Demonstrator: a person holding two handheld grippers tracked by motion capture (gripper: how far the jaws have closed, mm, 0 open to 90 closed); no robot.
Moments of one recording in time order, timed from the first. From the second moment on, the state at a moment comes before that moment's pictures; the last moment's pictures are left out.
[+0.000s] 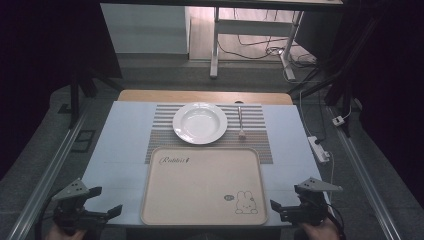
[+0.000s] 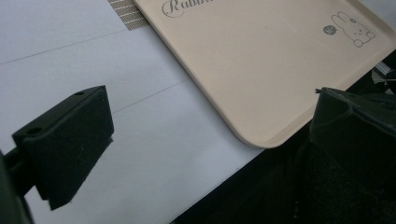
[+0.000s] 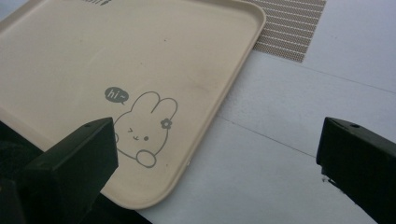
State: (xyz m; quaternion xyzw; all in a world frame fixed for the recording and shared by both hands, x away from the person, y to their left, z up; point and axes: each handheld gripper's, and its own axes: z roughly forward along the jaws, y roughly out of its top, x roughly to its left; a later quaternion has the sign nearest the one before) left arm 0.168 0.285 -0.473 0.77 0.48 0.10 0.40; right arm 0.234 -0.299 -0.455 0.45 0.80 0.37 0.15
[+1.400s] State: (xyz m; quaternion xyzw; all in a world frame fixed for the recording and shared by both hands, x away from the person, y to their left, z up) left arm 0.171 0.285 -0.475 0.77 0.49 0.08 0.40; right arm 0.236 -0.291 -0.452 0.42 0.81 0.37 0.18
